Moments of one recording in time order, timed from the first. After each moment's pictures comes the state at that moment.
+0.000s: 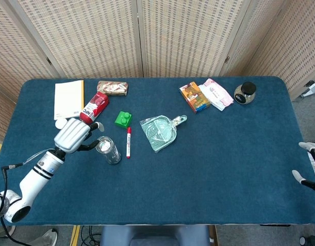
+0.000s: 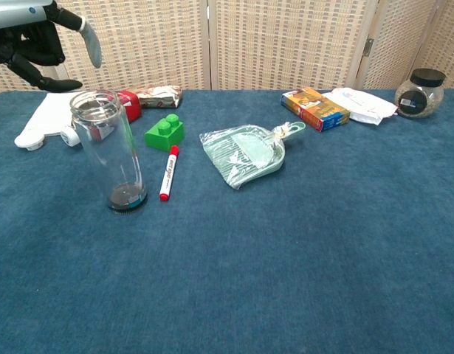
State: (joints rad) left arm -0.72 -1.16 -0.15 -1.53 1.49 1.09 -0.06; right arm 0.03 -0.96 0.13 -1.72 -1.37 1.50 0.00
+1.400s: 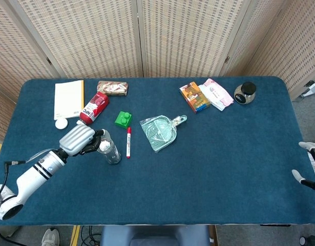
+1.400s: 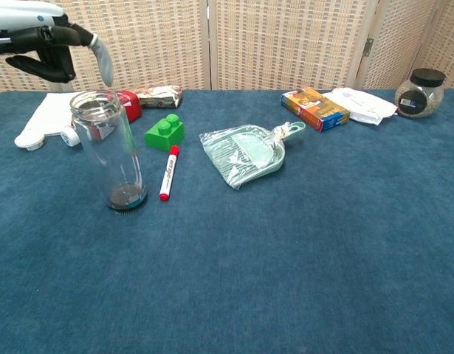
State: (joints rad) left arm -0.79 -1.07 -0.10 -1.57 1.59 0.94 -0.42; right arm 0.03 -0.97 0.13 -1.72 -1.37 1.50 0.00
